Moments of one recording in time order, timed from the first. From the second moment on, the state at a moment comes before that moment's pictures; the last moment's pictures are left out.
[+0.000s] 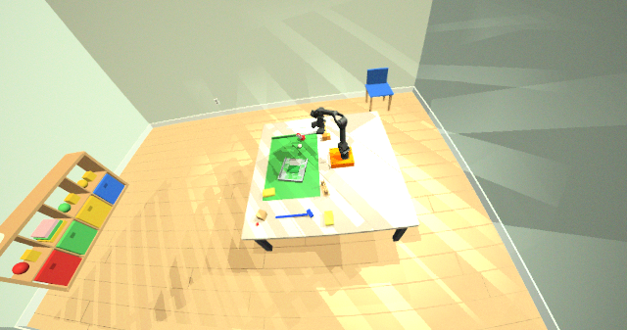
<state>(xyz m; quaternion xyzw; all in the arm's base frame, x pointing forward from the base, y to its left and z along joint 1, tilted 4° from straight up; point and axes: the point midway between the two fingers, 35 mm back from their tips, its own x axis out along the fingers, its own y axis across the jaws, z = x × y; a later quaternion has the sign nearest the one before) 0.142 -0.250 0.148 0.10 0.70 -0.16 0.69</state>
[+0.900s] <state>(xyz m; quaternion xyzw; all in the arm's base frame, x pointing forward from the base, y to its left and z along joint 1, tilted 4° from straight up) 0.139 -0.257 0.099 0.11 0.69 -0.17 0.69</state>
